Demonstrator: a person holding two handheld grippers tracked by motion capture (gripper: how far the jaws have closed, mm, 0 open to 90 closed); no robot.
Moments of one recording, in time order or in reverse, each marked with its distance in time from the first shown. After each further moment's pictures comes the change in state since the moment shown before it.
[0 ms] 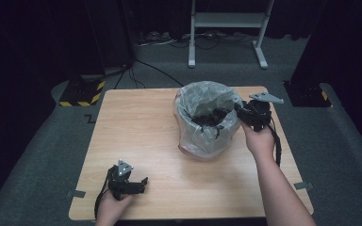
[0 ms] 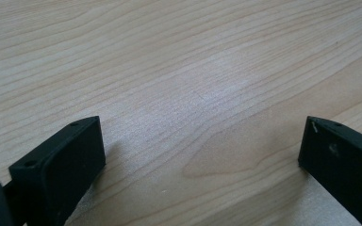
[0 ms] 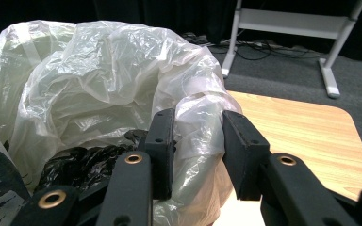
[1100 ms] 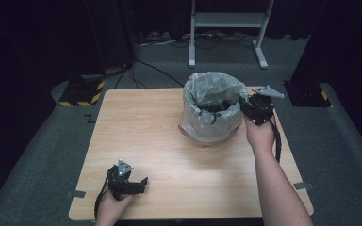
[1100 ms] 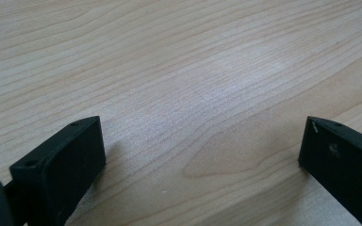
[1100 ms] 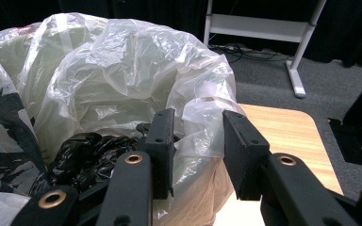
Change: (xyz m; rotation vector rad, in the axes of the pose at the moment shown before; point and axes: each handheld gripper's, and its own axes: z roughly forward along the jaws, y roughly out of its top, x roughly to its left) left arm 0.000 0.000 0.000 0.000 0.001 0.000; right arm -0.012 0.011 0.012 -0.015 -0.119 0.015
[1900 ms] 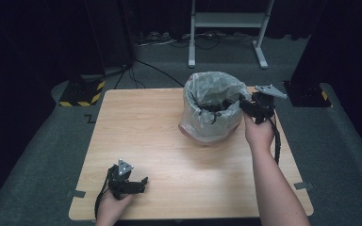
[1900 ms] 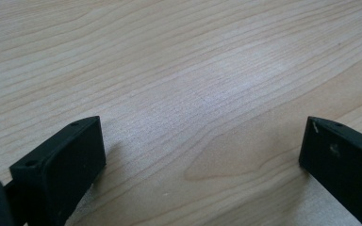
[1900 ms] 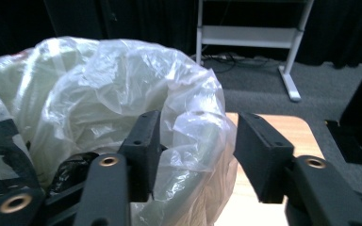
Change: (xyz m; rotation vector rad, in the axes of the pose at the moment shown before) left arm 0.000 0.001 0.001 0.000 0.003 0.000; right arm -0.002 0.002 0.002 -0.049 -0.029 0.062
